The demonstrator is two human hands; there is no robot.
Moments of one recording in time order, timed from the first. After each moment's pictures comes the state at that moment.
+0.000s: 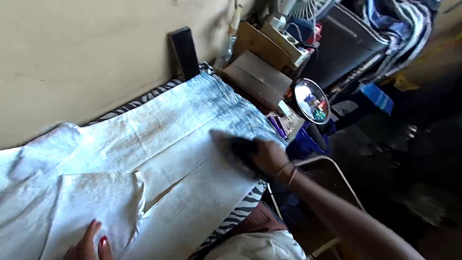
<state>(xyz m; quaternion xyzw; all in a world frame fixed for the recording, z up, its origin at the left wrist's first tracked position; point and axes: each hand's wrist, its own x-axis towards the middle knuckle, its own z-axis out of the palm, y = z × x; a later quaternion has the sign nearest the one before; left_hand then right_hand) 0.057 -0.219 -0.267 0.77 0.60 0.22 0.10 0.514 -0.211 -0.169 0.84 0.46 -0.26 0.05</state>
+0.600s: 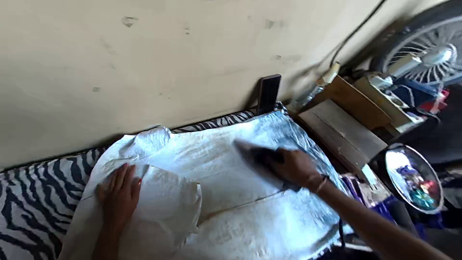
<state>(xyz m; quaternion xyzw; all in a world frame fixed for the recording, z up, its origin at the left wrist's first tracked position) -0.027 -0.078 -0.293 0.72 0.67 0.18 -0.02 0.485 -0.066 -0.164 0.75 0.62 -0.20 0.08</state>
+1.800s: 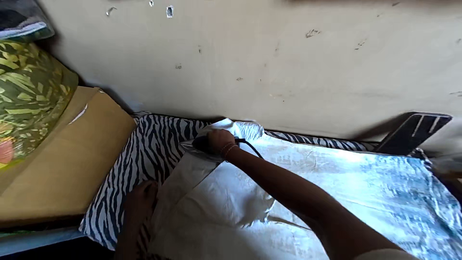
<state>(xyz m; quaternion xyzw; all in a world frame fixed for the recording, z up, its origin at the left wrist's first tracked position) -0.122 -0.260 -0.218 0.45 0.84 0.27 0.12 0.057 -0.002 -0.153 0.41 0.89 -0.19 0.11</state>
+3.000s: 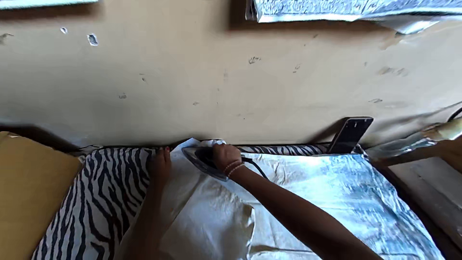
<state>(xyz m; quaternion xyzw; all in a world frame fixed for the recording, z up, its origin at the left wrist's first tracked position) -0.082 0.016 -0.243 0.55 0.80 0.23 0.10 0.138 0.057 -0.137 0.59 0.77 -0.22 0.10</state>
